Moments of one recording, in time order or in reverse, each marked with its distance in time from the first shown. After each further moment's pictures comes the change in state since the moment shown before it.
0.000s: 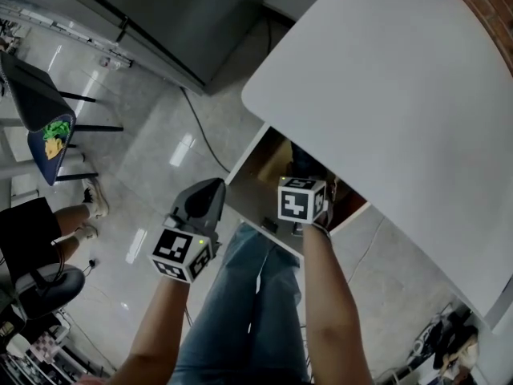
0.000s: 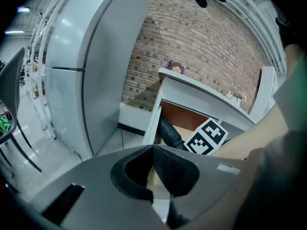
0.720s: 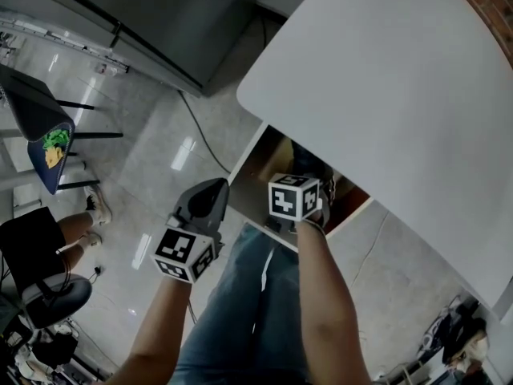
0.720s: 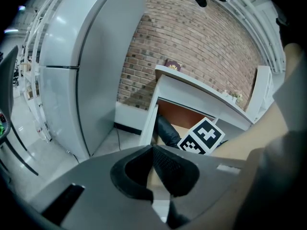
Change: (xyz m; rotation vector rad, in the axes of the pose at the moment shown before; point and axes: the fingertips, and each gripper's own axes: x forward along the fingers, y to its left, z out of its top) left arm 0.007 0.001 0.002 0.035 0.001 -0.047; right arm 0.002 -0.001 0.002 -0.021 0.021 -0.136
